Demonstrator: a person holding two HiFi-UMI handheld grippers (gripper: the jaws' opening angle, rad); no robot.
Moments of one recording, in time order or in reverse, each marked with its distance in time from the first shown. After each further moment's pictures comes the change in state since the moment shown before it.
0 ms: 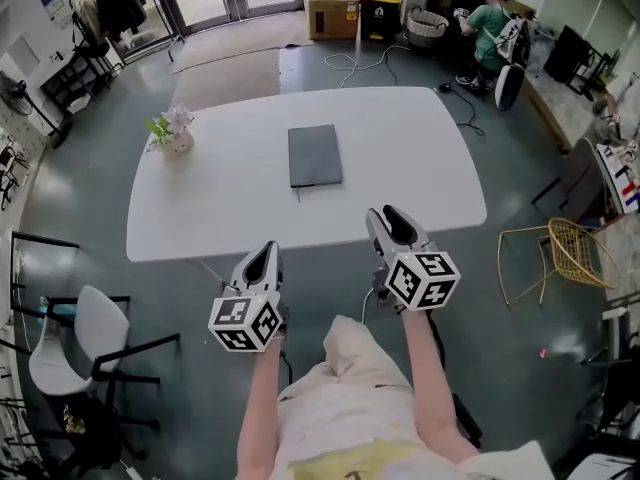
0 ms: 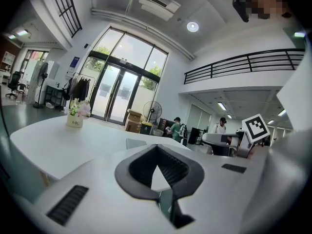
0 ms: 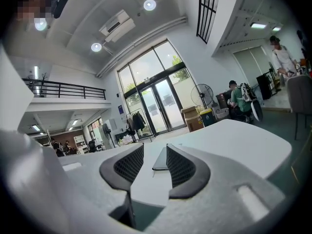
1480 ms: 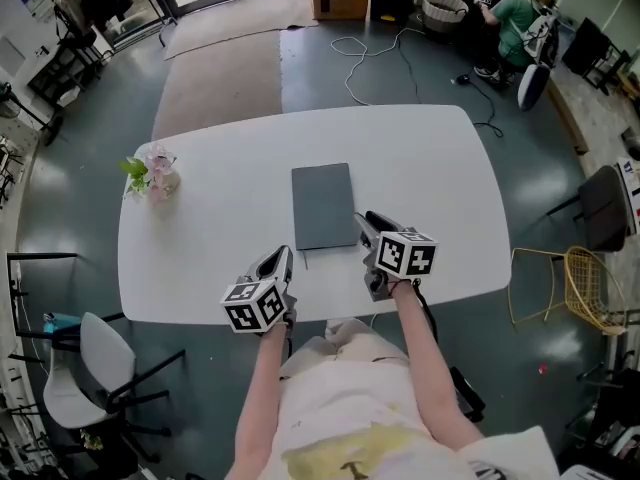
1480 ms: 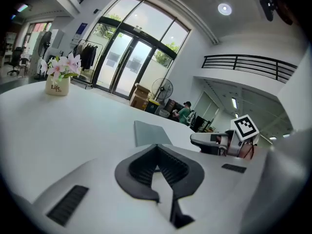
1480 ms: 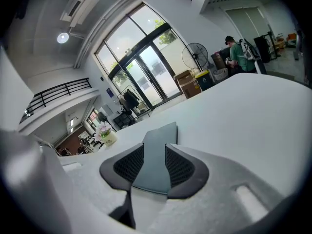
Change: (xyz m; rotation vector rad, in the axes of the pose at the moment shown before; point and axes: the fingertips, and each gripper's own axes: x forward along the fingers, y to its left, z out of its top) left arm 0.223 0.112 -0.027 -0.184 0.282 0.022; right arm 0.253 -0.111 -0.051 0.214 0.353 0.010
